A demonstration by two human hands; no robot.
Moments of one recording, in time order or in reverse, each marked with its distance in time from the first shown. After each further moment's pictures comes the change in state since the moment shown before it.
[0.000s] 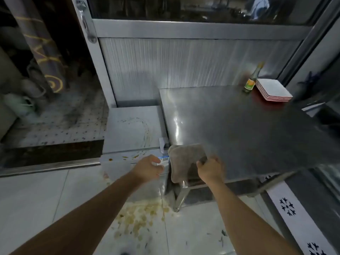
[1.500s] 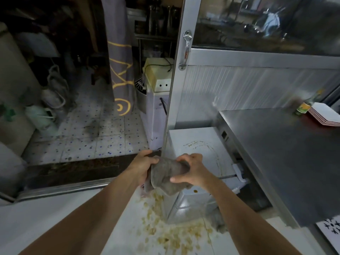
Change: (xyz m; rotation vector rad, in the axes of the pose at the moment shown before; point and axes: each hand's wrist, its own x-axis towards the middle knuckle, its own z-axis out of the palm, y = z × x) left_hand 0.102 -0.108 -0.387 -0.792 -0.044 -0.076; right_hand -0.095 -0.409 0.119 0.337 -0.445 -0.364
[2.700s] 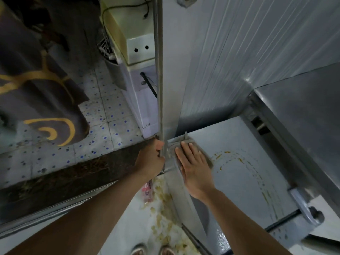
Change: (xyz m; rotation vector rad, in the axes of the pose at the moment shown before) left_hand 0.358 0.002 0.034 1.076 -0.083 0.279; right_hand 0.304 0.121 0.031 -0.626 0.307 -0.157
